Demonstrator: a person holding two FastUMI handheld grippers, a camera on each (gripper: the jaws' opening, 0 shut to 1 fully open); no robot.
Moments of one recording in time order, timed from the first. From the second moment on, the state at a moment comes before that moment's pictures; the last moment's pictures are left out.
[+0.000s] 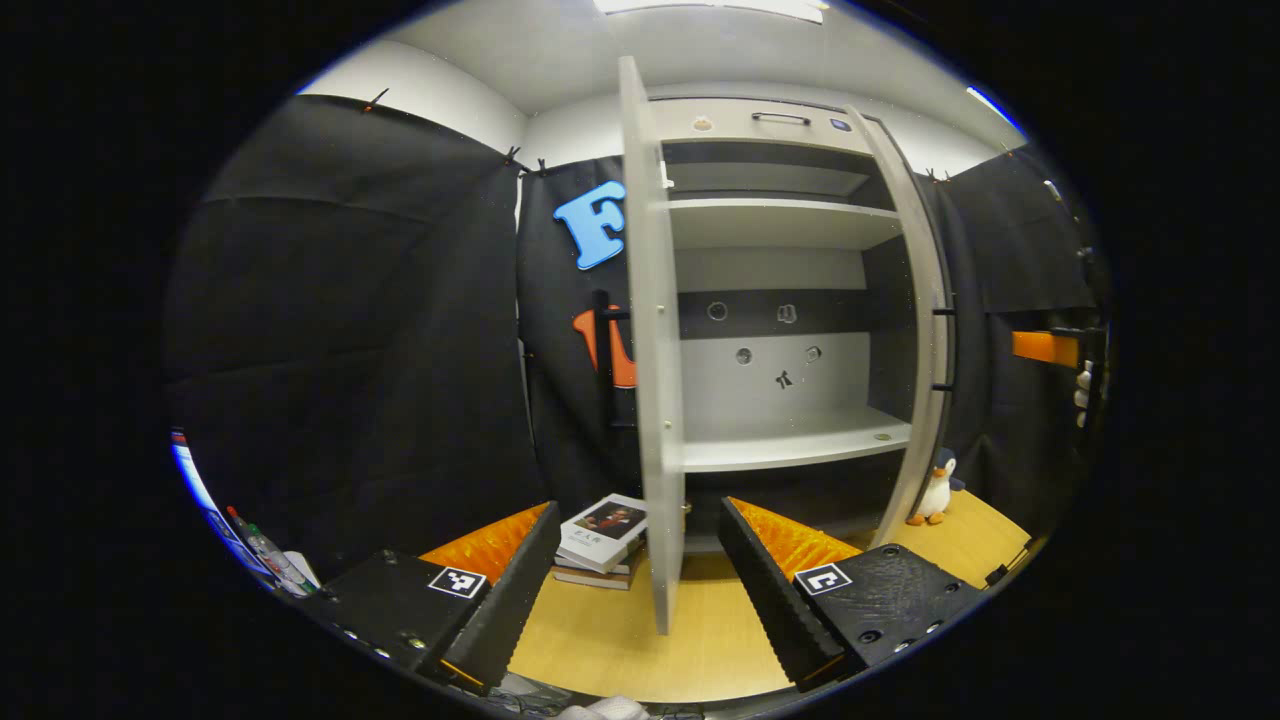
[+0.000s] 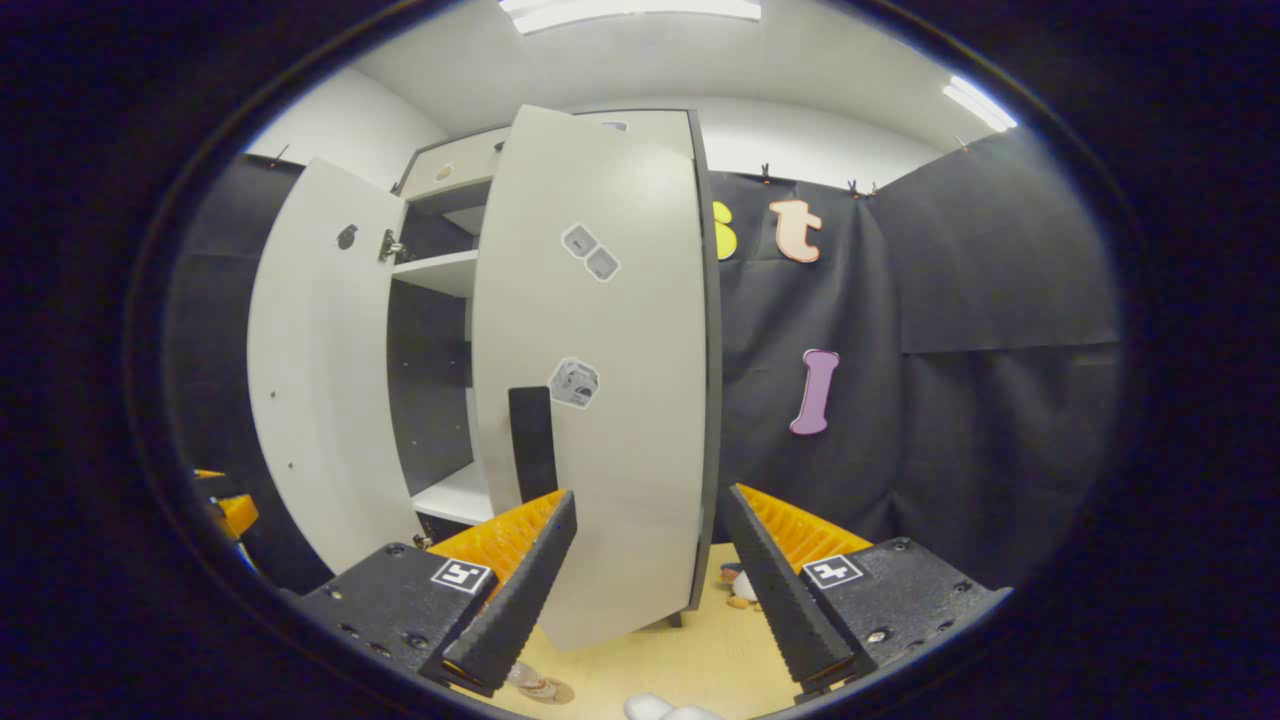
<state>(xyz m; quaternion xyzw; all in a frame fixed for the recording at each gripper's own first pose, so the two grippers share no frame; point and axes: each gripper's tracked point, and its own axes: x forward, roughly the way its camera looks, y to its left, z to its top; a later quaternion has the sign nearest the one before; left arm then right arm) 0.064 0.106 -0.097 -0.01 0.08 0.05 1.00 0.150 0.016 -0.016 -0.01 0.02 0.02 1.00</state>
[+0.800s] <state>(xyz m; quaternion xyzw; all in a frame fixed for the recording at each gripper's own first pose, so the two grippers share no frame) 0.165 0.182 -0.058 0.03 0.01 0.07 1.00 0.064 0.006 -0.073 0.01 0.07 -0.04 1.00</state>
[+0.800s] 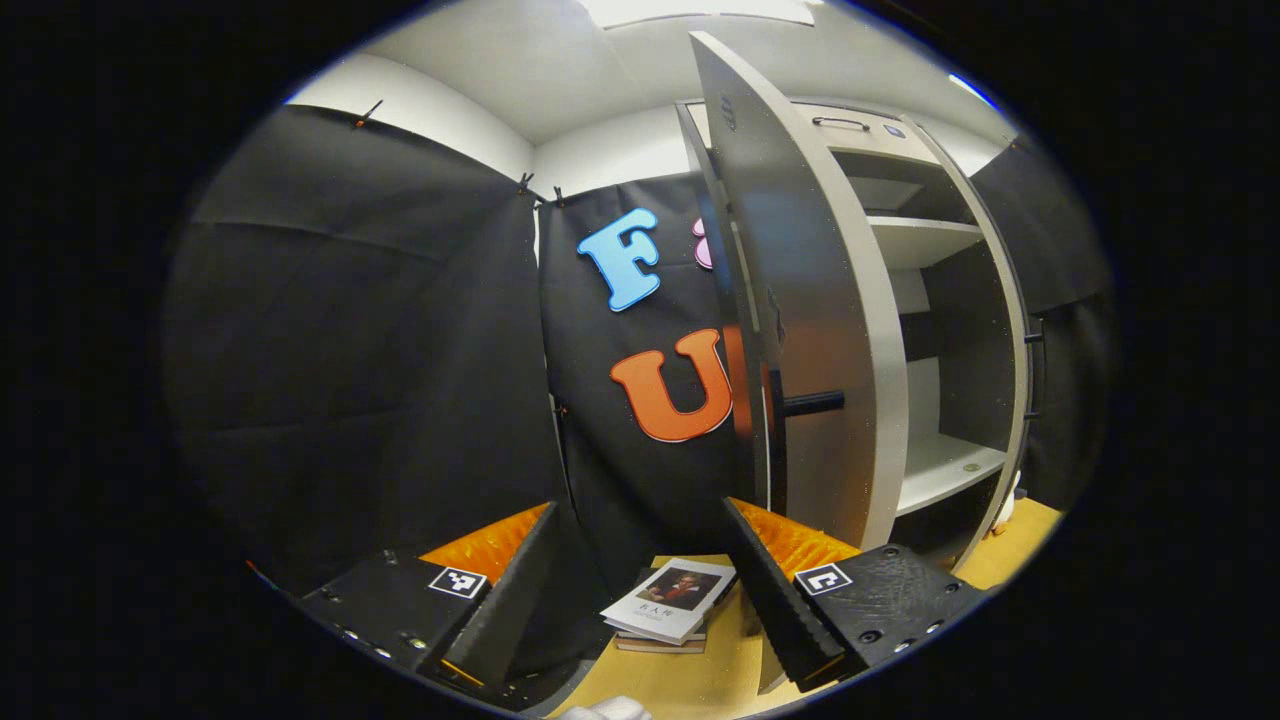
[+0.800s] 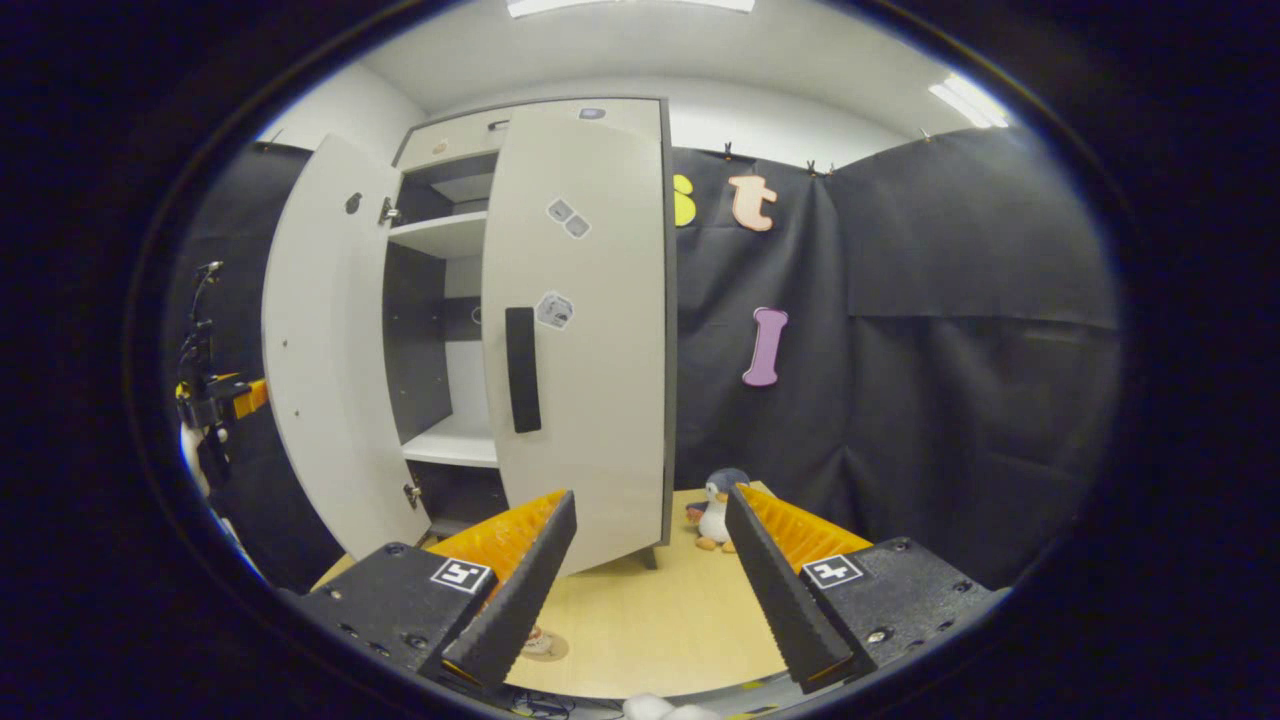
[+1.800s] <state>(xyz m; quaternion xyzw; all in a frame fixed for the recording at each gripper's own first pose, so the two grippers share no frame) 0.166 0.077 -0.031 0.06 -0.01 0.04 1.00 0.055 -0.052 -0.075 0.02 0.08 -0.02 1.00</state>
